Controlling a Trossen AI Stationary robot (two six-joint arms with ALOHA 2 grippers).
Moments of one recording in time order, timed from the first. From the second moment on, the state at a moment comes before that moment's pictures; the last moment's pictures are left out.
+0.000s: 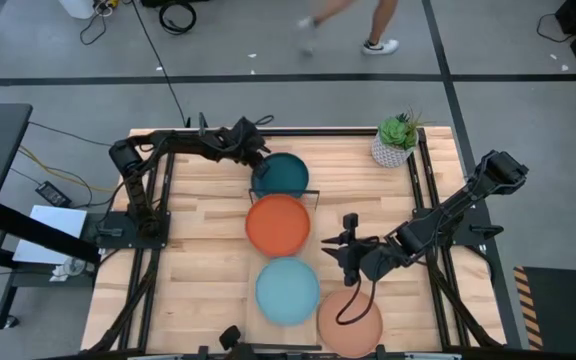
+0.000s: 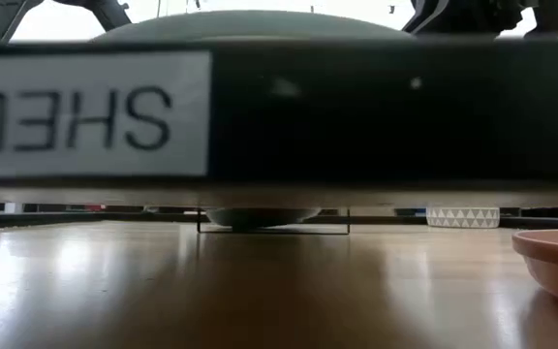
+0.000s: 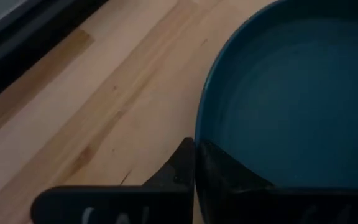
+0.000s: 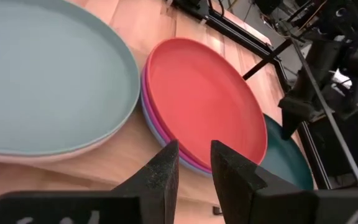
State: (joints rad) left arm 0.66 1.86 0.98 -0.02 0.12 -0.06; right arm 0.56 1.41 0.83 -0.11 0.74 -0.08
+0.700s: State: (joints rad) left arm 0.71 1.55 0.98 -0.16 0.14 0.01; right arm 0.57 1.39 0.83 -0.20 0.81 -0.06
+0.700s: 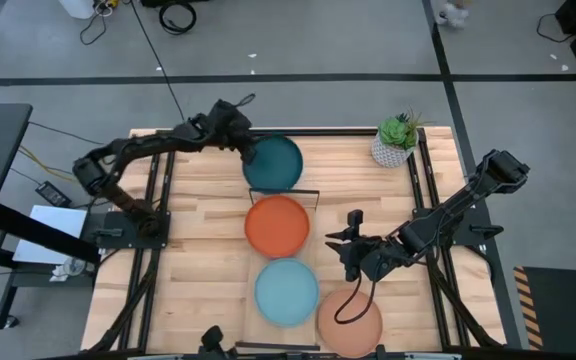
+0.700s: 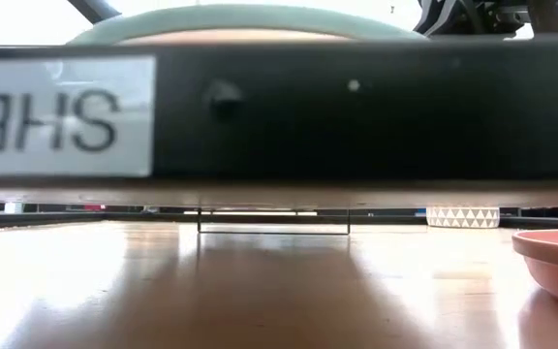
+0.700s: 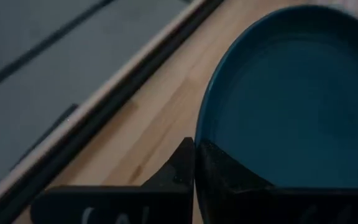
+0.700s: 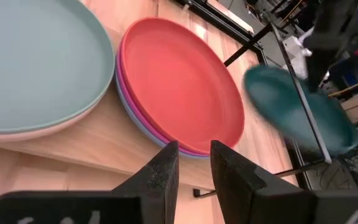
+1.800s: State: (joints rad) left arm 0.26 1.32 1.40 -1.06 0.25 -0.01; right arm 0.63 1.19 0.87 -0.59 0.78 0.36
